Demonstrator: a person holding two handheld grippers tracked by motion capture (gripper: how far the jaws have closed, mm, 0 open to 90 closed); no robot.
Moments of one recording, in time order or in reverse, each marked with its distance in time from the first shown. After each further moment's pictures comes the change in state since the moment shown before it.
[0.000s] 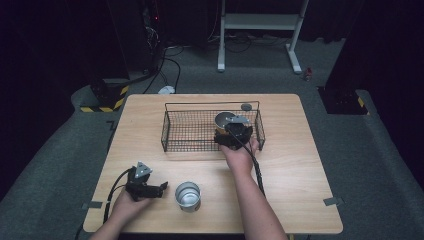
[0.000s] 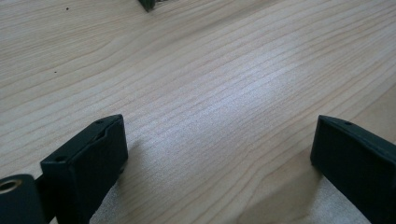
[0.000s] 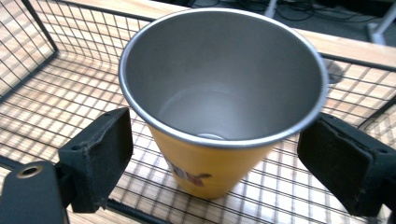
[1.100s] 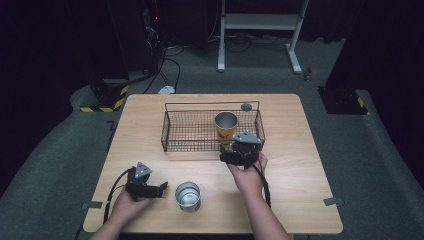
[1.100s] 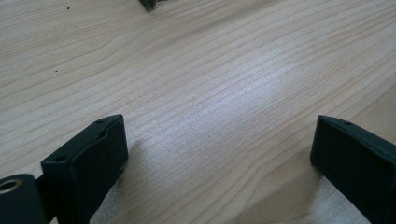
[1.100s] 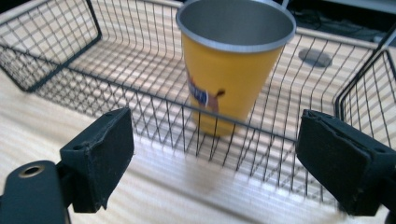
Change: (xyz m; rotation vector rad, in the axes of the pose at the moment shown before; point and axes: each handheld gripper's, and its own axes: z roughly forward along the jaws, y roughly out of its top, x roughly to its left) left arm 0.000 0.000 0.000 0.001 -0.001 -0.005; right arm 0.004 -0.037 -0.068 -0.042 0.051 -0.031
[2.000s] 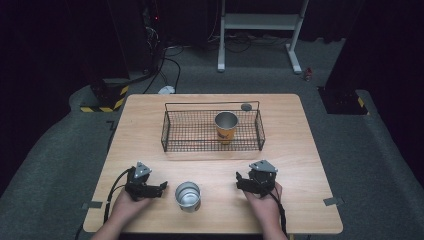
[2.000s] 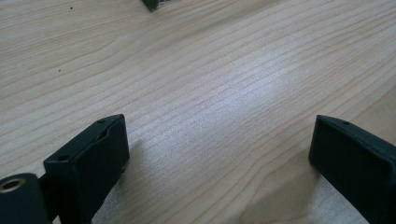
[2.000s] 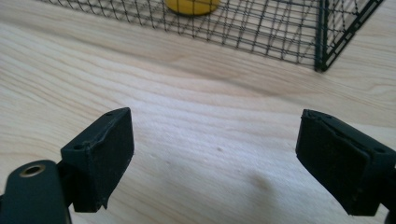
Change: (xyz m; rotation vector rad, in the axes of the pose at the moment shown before) left arm 0.001 0.000 -0.001 0.001 0.003 -0.001; right arm -0.024 -0.089 -0.026 0.108 -0.026 0.016
